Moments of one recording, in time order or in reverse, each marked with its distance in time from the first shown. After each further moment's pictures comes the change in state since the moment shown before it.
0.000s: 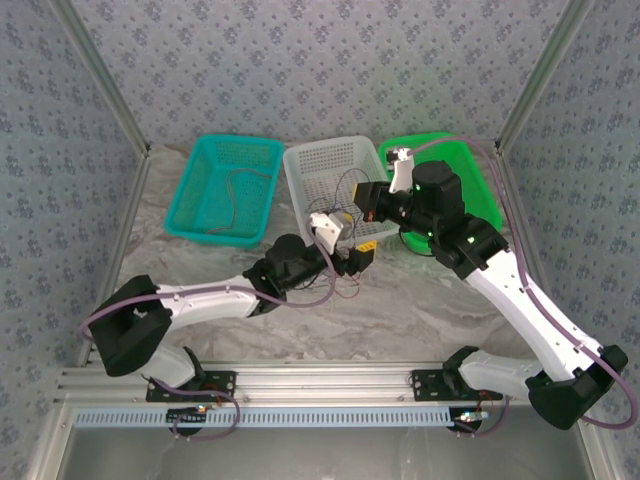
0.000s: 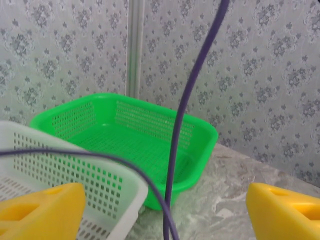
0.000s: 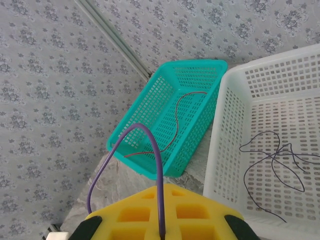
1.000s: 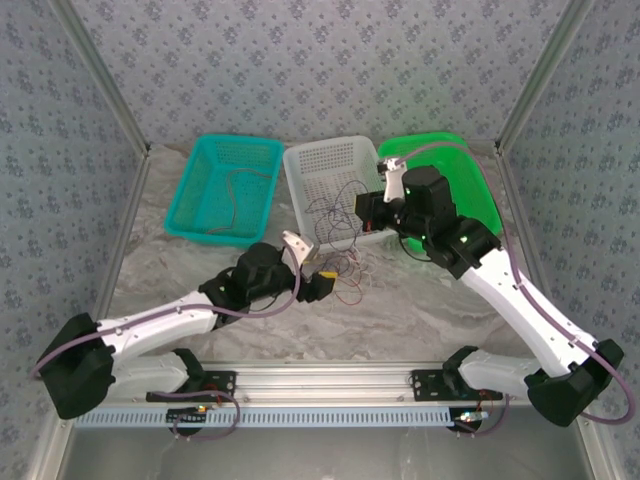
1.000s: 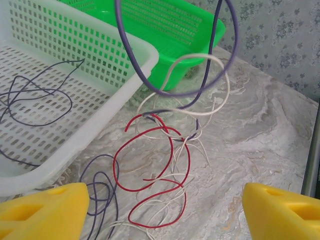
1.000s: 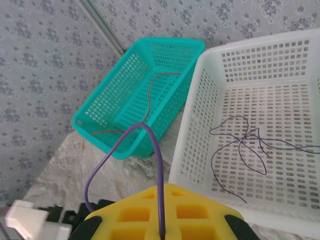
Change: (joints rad) left arm 0.093 -0.332 -0.200 -0.503 0.168 -0.071; right arm 0.010 0.016 -0.019 -0.074 0.054 -0.121
